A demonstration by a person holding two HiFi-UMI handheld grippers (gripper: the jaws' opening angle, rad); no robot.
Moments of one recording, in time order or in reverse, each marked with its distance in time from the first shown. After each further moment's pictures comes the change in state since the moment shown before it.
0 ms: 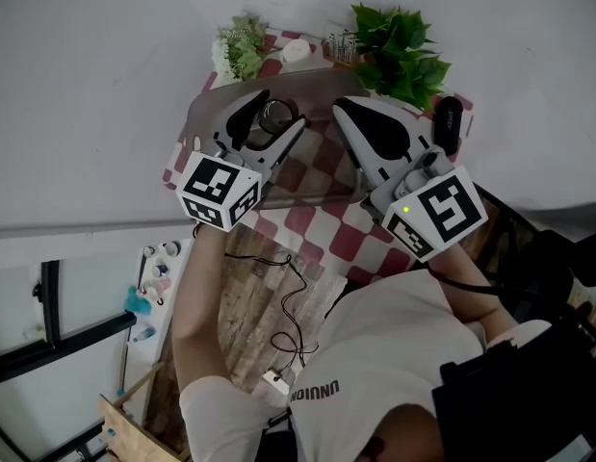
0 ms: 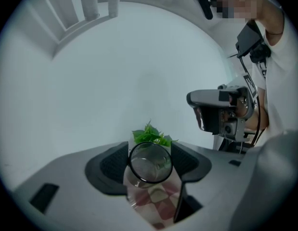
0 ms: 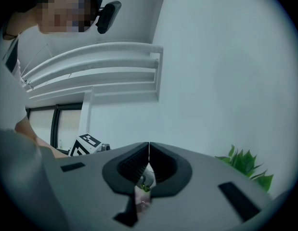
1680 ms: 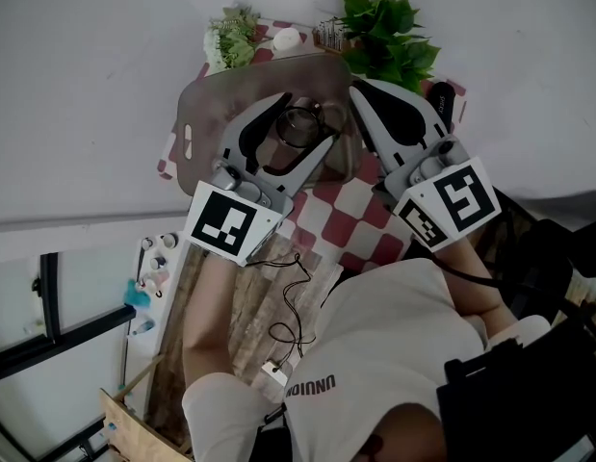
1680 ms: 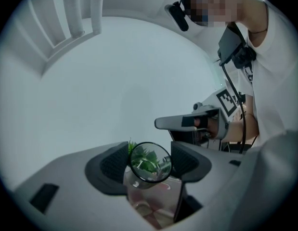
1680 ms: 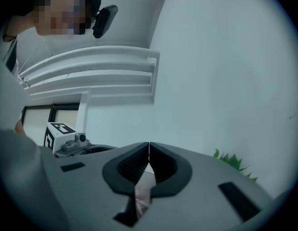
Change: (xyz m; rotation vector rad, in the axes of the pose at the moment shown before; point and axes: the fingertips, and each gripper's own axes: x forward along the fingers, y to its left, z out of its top) left arm -0.017 -0.092 0.066 0.083 -0.166 -0.056; right arm -0.036 -0.019 0.011 -0.005 -0.024 -0.058
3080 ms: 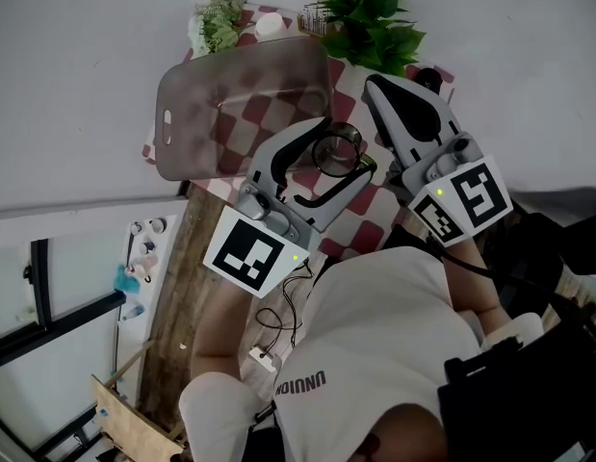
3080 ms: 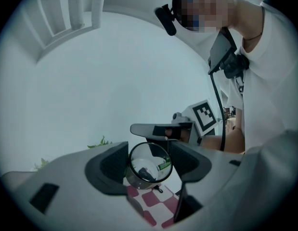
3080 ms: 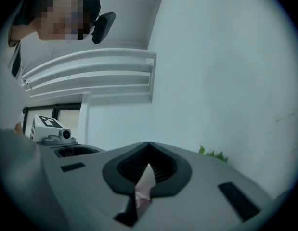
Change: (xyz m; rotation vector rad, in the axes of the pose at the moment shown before) left arm 0.021 -0.096 0.014 -0.131 -0.023 -0.089; right arm -0.048 -0.032 -0.003 0.012 0.026 0.008
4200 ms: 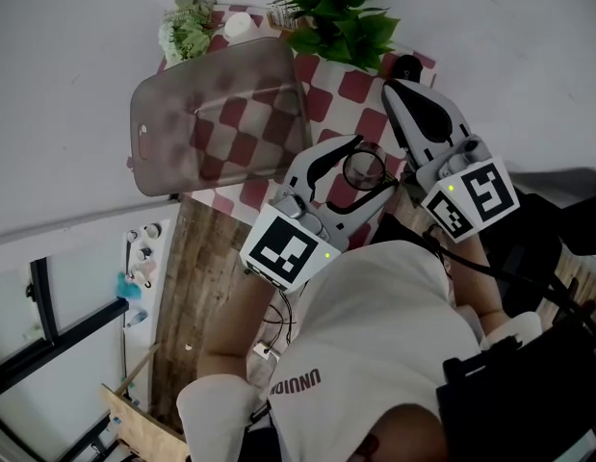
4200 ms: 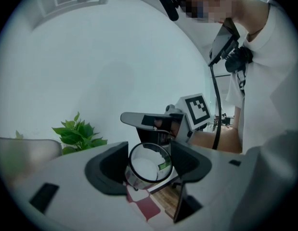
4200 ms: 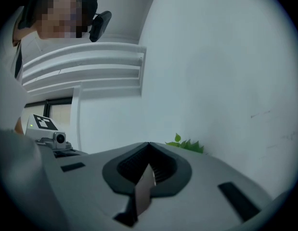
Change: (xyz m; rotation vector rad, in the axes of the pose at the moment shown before) left arm 0.060 -0.056 -0.050 -0.099 0.113 -0.158; right arm -0.046 -0.060 -0.028 0.021 0.086 -0.101
